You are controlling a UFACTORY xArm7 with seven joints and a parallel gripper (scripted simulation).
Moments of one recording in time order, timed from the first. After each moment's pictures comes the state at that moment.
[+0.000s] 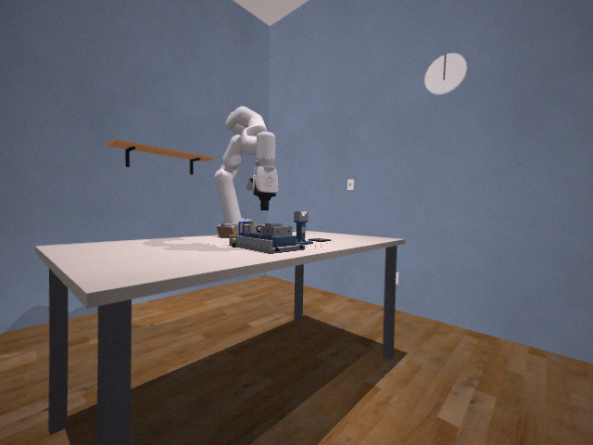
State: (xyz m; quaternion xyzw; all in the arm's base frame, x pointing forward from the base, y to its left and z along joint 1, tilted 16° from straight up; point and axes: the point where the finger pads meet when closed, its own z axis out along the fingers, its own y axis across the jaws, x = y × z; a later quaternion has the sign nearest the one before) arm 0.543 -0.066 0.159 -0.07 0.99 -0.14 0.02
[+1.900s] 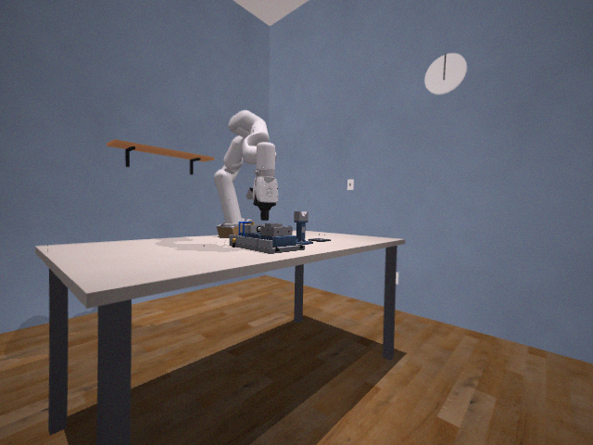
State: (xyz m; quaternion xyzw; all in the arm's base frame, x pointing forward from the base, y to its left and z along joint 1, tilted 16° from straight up) arm 0.548 -0.077 0.121 -0.07 0.99 -0.14 0.02
